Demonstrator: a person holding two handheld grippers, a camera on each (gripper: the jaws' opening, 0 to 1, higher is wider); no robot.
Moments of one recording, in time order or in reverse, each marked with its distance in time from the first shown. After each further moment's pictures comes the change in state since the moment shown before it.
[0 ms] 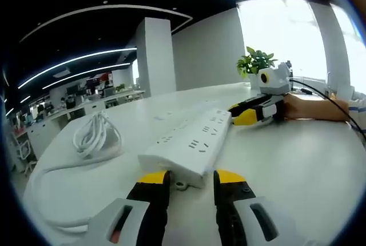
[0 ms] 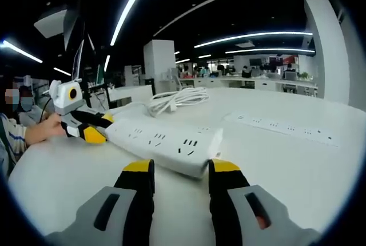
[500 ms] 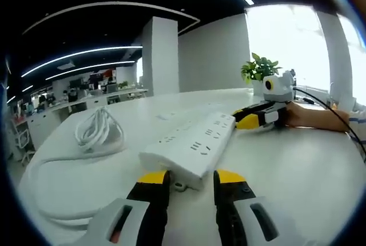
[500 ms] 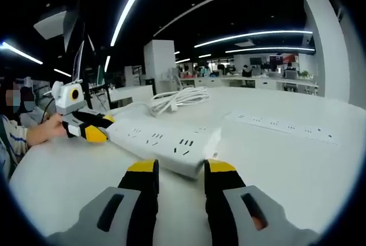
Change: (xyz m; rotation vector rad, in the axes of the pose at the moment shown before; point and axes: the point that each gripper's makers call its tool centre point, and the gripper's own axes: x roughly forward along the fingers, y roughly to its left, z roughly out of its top) left arm -0.002 0.004 0.000 -0.063 -0.012 0.003; right arm -0.001 0.003 -0.001 0.008 0.001 0.008
